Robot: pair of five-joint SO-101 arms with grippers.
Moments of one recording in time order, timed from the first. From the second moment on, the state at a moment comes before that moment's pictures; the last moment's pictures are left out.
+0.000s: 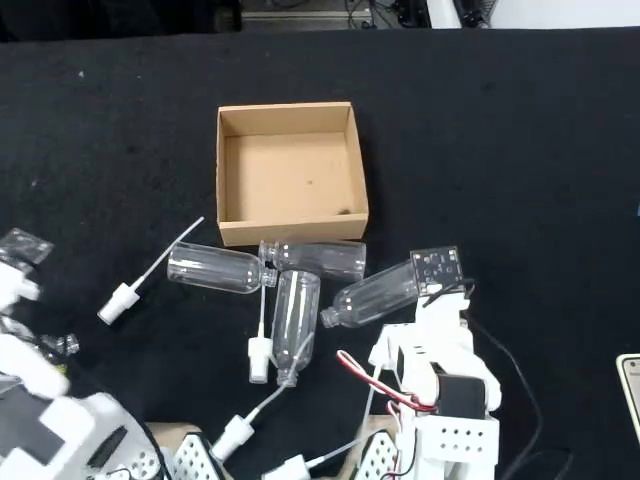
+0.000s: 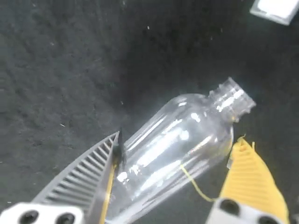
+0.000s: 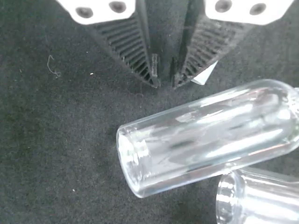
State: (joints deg) left arm -62.6 -10.3 36.5 60.5 -85.2; right arm 5.4 -103.0 96.7 74.4 10.1
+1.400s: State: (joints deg) left arm -64.4 5.2 15.6 77.4 -63.3; right arm 5.4 -103.0 96.7 74.4 10.1
